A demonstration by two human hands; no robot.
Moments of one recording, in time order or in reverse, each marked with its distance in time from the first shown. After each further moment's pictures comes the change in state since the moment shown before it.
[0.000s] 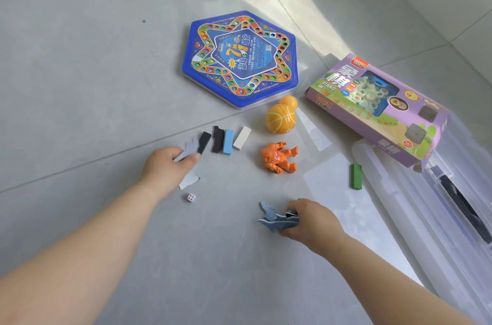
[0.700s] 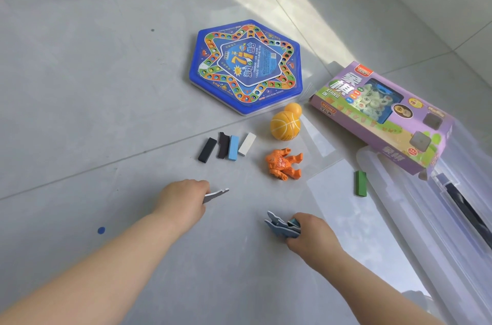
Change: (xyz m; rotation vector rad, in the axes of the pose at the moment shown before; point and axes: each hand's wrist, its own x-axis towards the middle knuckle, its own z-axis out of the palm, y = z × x) left_hand -0.025 -0.008 0.015 0.845 -0.211 0.305; right_hand -0.010 -0.013 0.007 0.191 0.028 0.165
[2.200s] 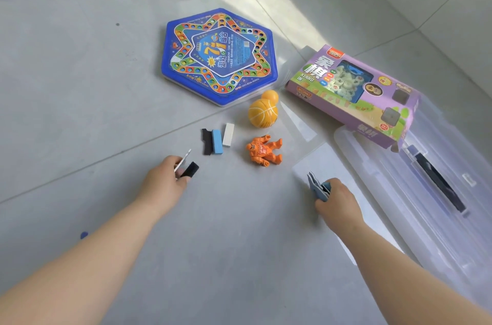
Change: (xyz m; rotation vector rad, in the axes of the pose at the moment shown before) left_hand 0.011 -0.001 -0.004 -0.709 0.130 -0.217; right_hand 0.002 0.048 -0.028 0.243 0.300 0.300
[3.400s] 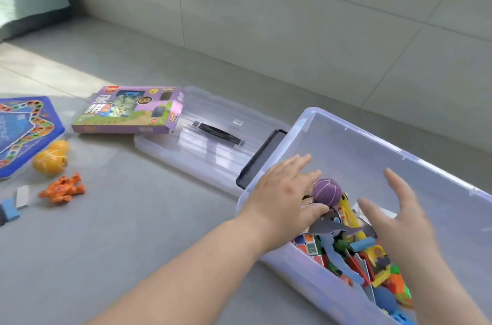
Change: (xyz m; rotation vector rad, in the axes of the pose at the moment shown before) left_hand -0.350 0.247 0.225 0.238 -0.483 1.456; right_hand -0.284 0.290 -0.174 0.644 0.681 0.406
